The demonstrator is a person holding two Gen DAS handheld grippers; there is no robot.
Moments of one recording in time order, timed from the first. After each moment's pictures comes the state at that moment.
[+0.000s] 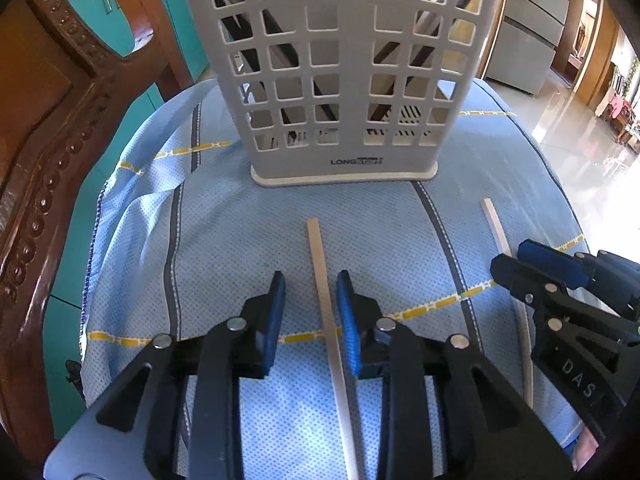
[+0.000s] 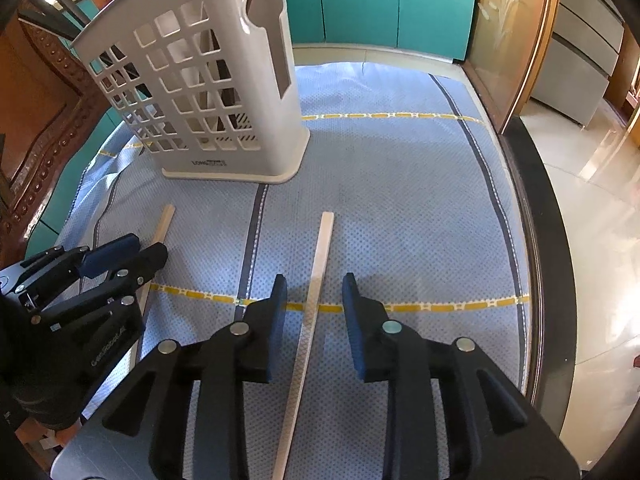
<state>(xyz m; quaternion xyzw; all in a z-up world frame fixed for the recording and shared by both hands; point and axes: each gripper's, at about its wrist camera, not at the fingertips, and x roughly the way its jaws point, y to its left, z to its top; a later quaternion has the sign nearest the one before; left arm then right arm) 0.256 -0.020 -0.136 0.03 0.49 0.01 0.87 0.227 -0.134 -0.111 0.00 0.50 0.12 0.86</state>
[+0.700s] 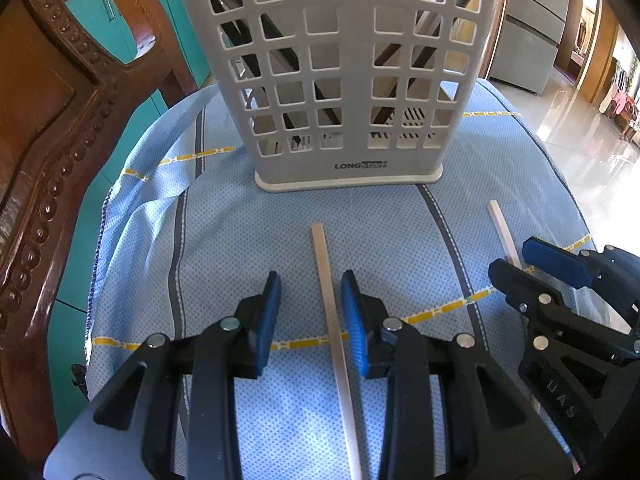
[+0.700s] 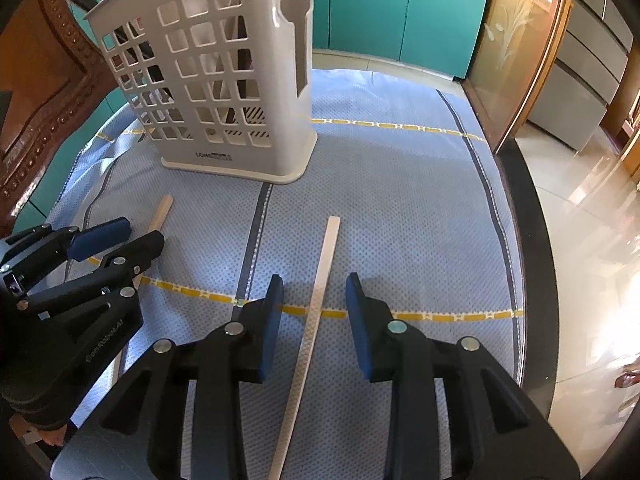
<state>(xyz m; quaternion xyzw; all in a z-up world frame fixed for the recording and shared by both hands) 0.254 -0.025 -0.136 0.04 0.48 0.01 0.88 0.223 -0.116 -0.115 -0.05 0.49 0.11 0.87</state>
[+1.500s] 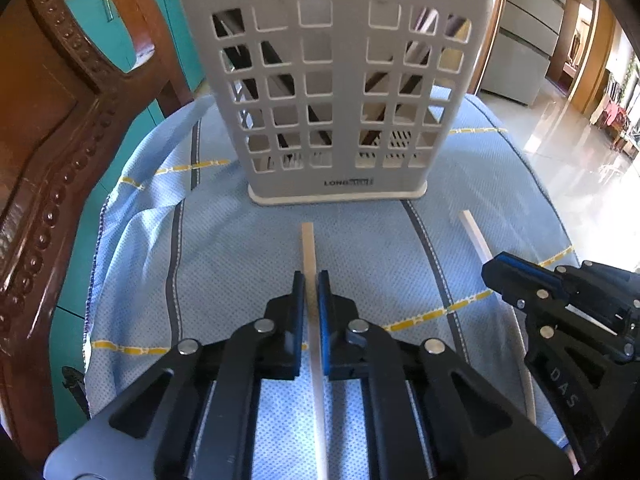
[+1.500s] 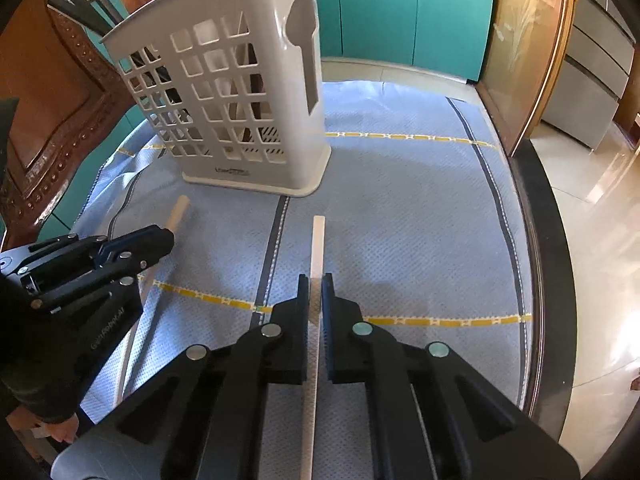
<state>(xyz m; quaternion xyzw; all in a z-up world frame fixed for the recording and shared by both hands) 0.249 -0.023 -0.123 0.02 0.47 -0.01 0.88 0.220 -0.122 -0.105 -0.02 0.48 0.14 0.87</state>
